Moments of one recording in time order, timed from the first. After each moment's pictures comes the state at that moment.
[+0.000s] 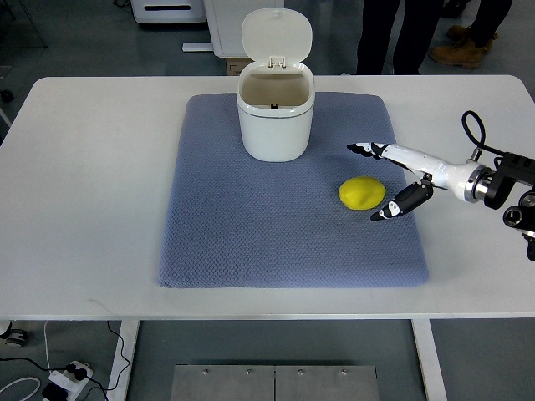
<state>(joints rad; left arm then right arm) -0.01 0.00 -0.10 -0.17 -0.01 0.20 -0.11 1.31 -0.60 -0.48 1.22 -0.62 -0.19 0.44</state>
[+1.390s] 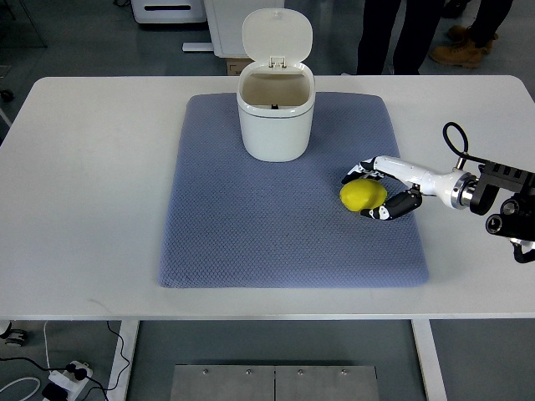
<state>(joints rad) -0.01 0.00 -0.10 -0.17 -0.01 0.20 -0.11 1.30 -0.51 -0.57 1.13 -0.62 -0.21 0.46</state>
